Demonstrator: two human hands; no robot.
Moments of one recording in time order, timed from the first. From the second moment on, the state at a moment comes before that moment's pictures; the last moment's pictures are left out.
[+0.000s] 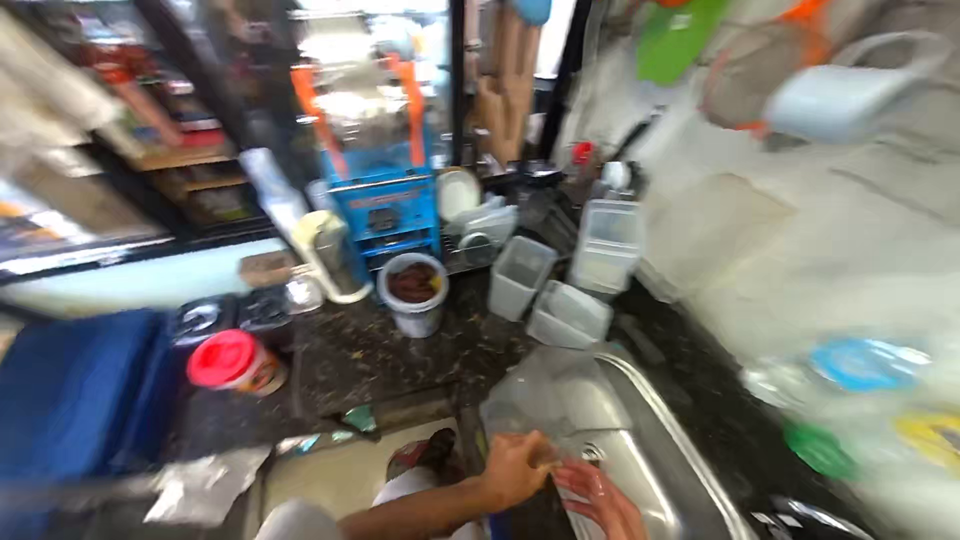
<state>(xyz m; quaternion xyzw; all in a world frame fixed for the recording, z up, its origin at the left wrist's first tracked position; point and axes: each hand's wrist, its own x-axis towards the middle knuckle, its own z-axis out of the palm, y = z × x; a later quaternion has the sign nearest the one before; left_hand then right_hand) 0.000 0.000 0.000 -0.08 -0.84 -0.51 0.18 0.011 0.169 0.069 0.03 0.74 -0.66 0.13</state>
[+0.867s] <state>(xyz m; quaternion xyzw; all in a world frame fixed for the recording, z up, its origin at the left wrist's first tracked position) 0.294 -0.464 -0.071 0.22 -0.89 -0.33 0.22 0.144 -0.231 0.062 0.05 0.67 -0.73 0.13</state>
